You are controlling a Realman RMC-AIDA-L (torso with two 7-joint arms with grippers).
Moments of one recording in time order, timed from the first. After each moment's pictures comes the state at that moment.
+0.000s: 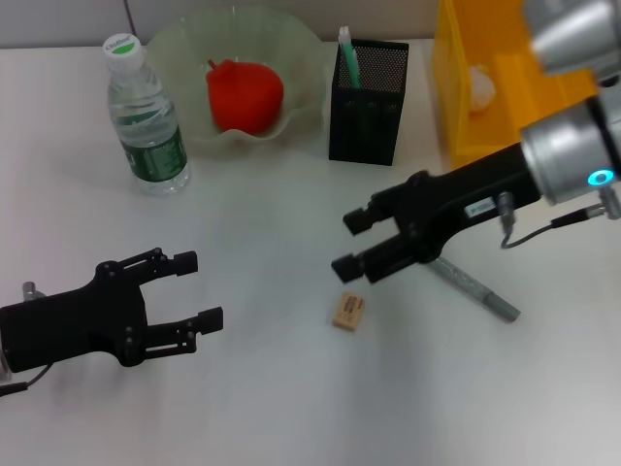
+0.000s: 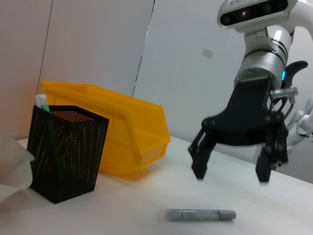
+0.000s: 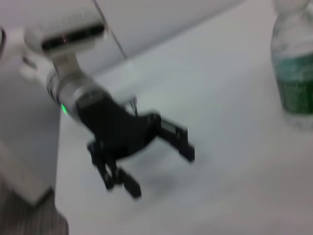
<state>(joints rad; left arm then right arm) -0.46 -1.85 2.06 0.05 0.51 1.59 -0.84 0.76 2.07 -1.04 -0.80 -2.12 -1.62 1.86</state>
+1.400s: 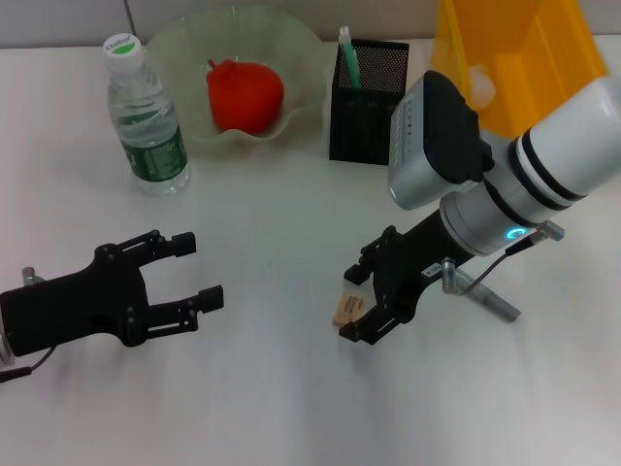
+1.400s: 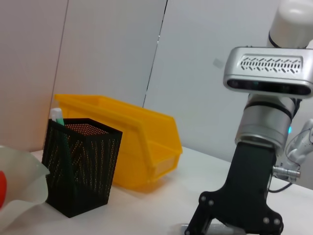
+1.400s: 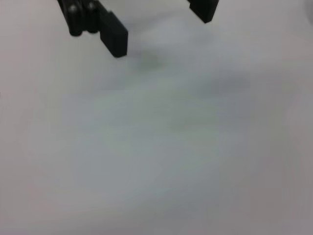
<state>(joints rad) -0.47 -1.86 2.03 0.05 0.50 1.58 -0.84 0.78 2.09 -1.52 -0.82 -2.20 -1.31 1.90</state>
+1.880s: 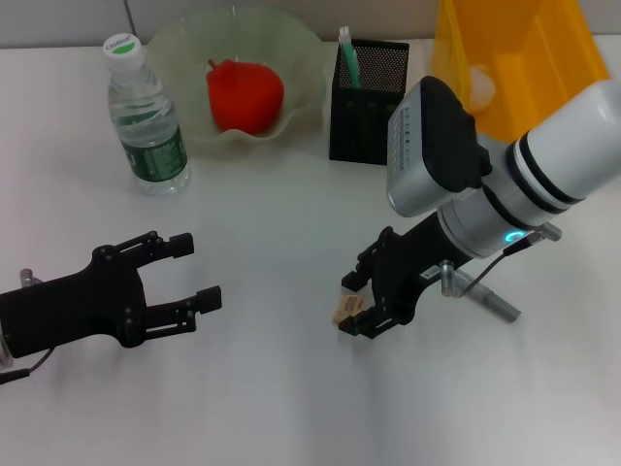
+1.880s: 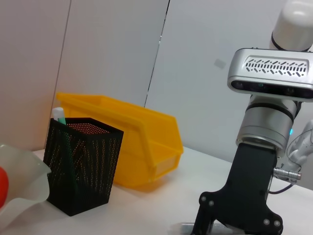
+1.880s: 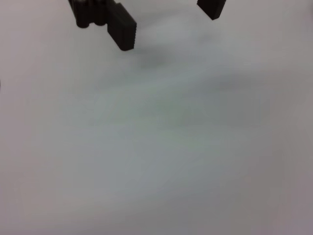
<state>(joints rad) -0.47 -1.86 2.02 0.05 0.51 1.58 -0.84 0.77 2.09 -1.54 -0.83 -2.20 -1.30 1.88</state>
